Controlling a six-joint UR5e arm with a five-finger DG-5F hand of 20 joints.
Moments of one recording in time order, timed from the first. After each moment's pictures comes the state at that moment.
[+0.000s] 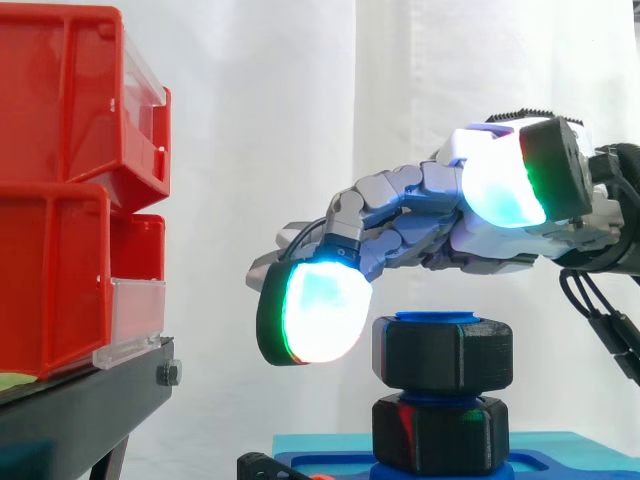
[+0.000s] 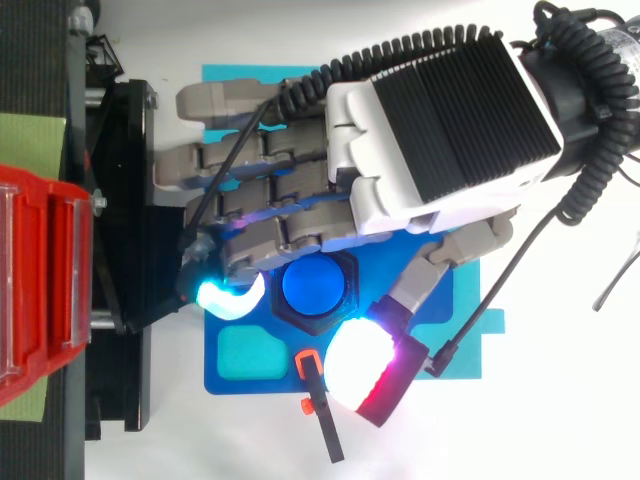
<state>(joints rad) 0.00 -2.32 -1.09 -2.78 -2.01 -1.19</state>
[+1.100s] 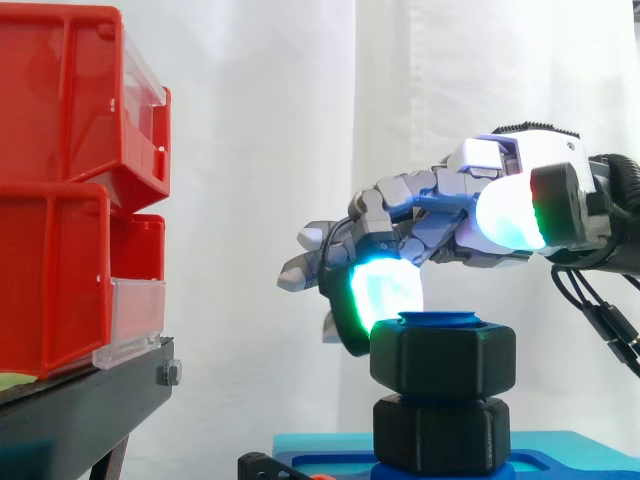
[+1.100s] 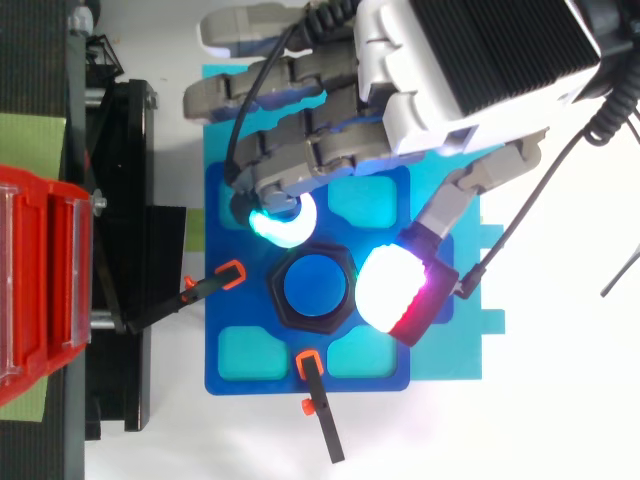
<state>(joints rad) -0.07 -2.32 -1.09 -2.75 -2.10 -1.21</state>
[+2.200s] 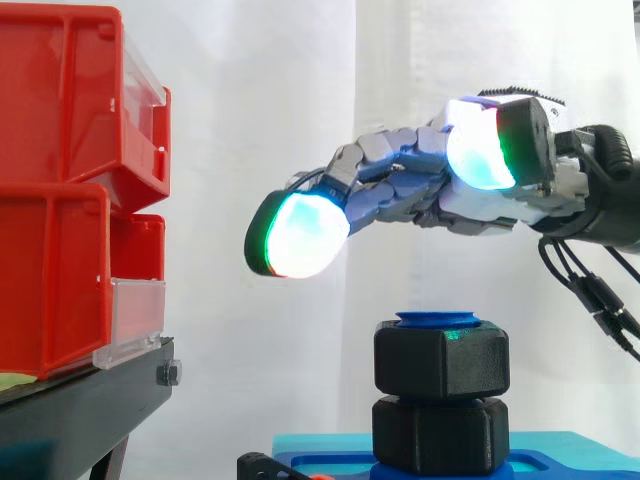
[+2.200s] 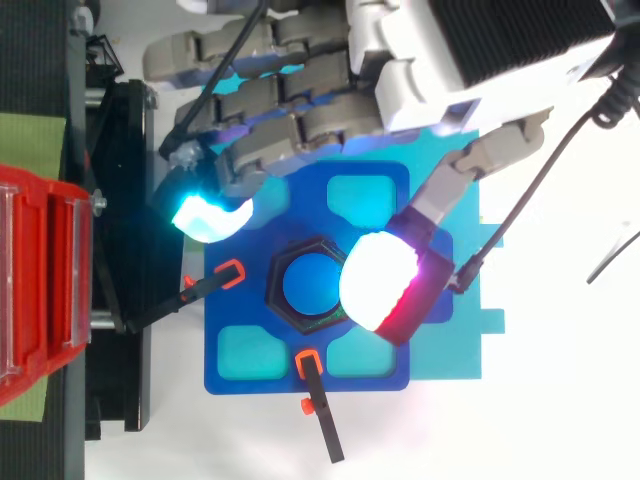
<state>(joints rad) -0.06 -2.32 -1.05 -2.76 -2.07 -1.21</state>
